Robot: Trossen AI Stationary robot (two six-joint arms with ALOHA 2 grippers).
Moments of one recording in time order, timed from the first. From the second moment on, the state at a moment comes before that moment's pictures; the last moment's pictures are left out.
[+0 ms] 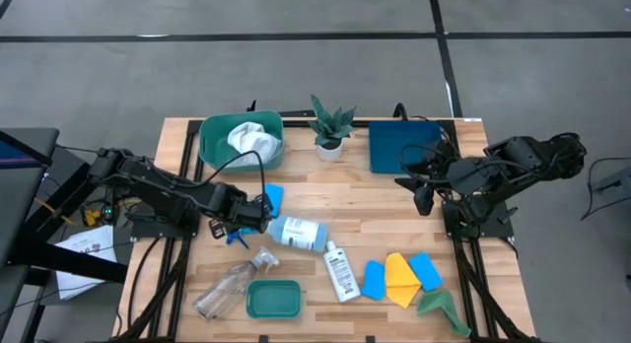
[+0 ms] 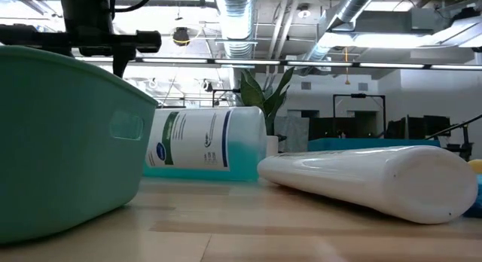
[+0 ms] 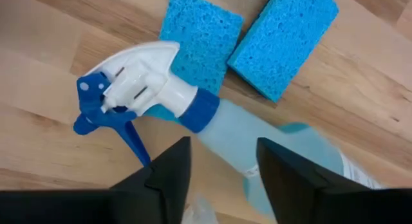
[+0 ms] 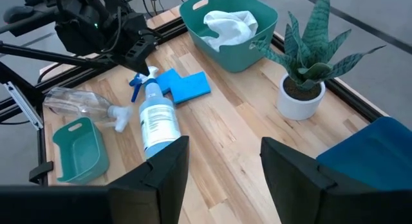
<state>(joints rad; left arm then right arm) -0.25 1.38 0.99 -1.04 -0.24 -2.24 0.38 1.10 1.51 -1.16 0.60 0.69</state>
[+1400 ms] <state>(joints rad) -0.18 1.14 0.75 -0.44 -0.15 -1.31 0.35 1.10 1.51 -1.15 0.61 0.65</state>
